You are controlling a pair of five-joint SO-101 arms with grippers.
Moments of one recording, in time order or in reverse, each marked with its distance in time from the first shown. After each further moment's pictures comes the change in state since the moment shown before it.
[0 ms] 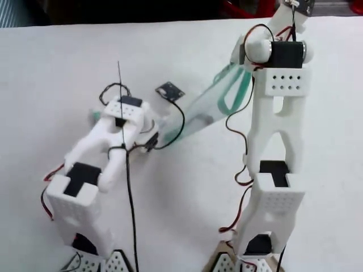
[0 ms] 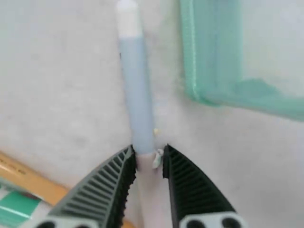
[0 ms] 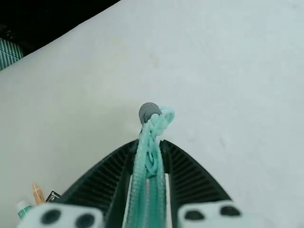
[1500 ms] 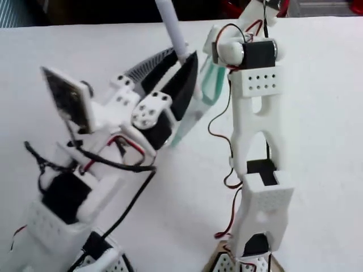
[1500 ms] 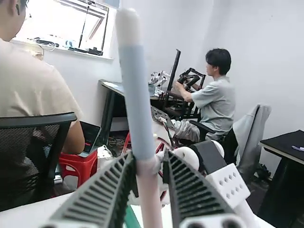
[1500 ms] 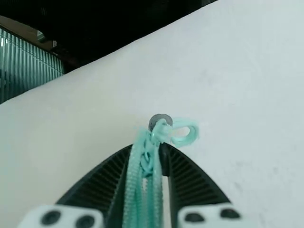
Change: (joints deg) left arm 23.8 -70.7 11.4 -34.4 38.5; right arm -7.5 1.5 -0.1 -8.4 -2.1
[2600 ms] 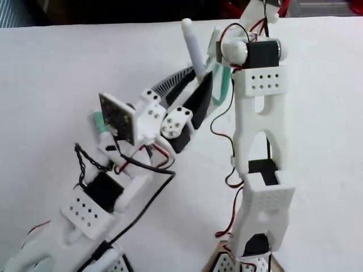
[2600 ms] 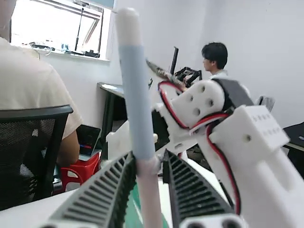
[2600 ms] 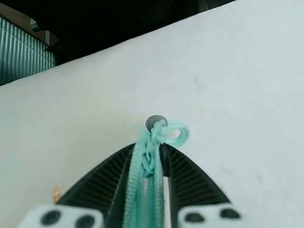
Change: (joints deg) left arm 0.9 -0.8 24.6 -26.5 -3.4; right arm 0.6 0.0 0.1 0.0 3.6
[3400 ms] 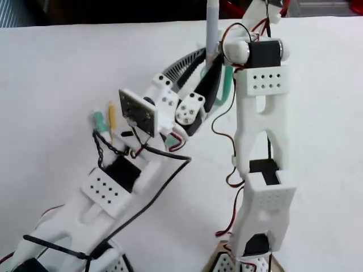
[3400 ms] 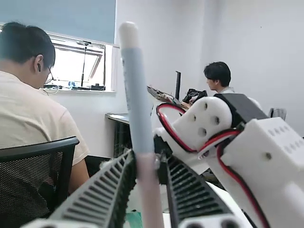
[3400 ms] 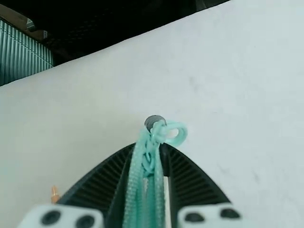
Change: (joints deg) left arm -0.5 13.7 -2.7 -16.2 -6.8; right arm 0.4 0.1 0.0 0.1 0.1
